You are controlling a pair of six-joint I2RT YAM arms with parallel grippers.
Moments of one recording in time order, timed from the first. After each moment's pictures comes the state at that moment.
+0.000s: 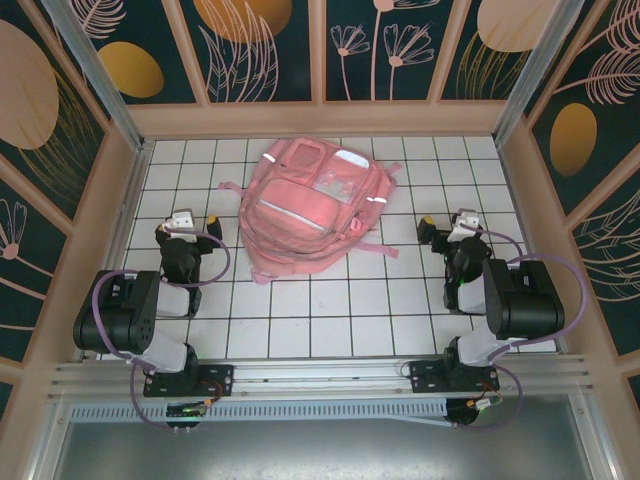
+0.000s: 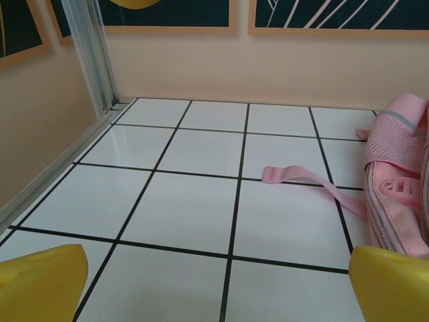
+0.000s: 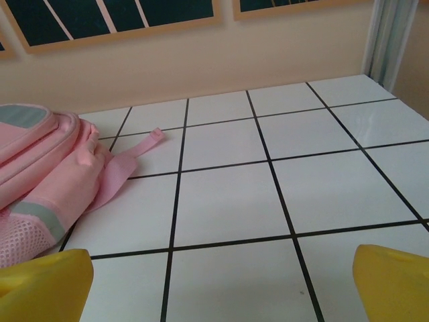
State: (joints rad) left arm -0.03 1.53 0.22 1.14 -0.17 -0.05; right arm -0.04 1.56 0.21 1.20 -0.06 0.10
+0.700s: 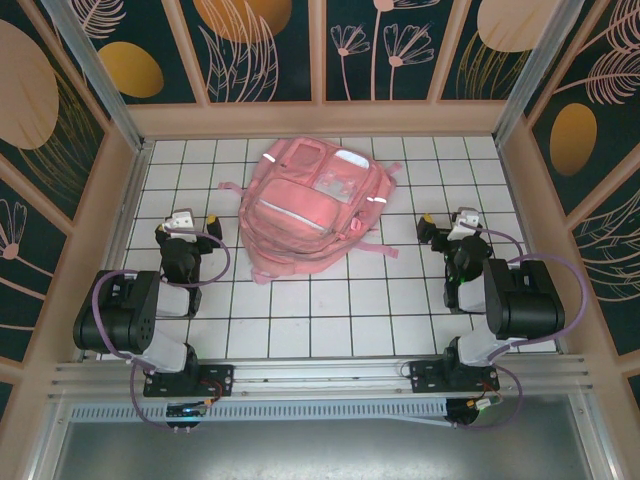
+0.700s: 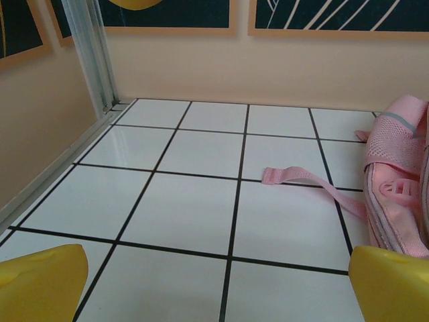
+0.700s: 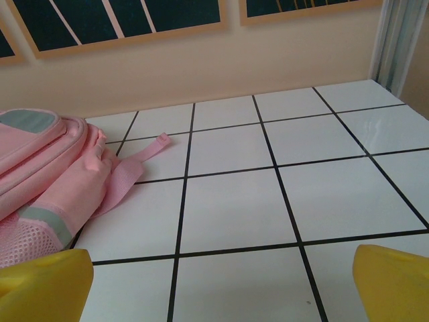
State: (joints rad) left arm -0.03 1.53 0.22 1.15 -0.17 -0.05; right arm -0.04 1.56 0.21 1.20 -0.08 0.10
